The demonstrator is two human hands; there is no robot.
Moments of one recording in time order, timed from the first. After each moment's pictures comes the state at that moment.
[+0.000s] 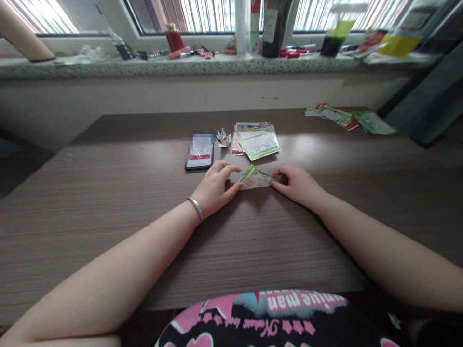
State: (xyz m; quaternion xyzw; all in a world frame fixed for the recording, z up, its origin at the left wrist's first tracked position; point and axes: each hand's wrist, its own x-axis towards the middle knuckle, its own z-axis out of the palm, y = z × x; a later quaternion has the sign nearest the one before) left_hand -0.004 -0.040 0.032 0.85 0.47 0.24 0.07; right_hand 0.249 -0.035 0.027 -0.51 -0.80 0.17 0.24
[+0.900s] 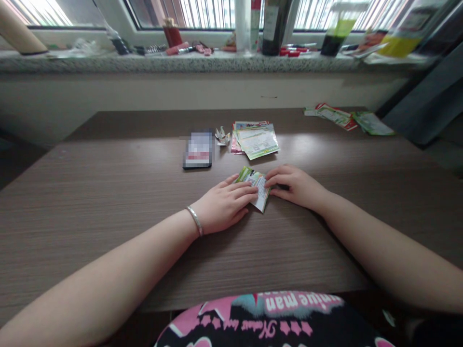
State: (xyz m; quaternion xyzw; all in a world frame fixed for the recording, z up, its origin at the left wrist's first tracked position) left_hand 0.004 -0.063 0.034 0.96 0.25 0.09 0.01; right_hand 0.263 -0.029 0.026 -0.29 -0.91 0.14 0.25
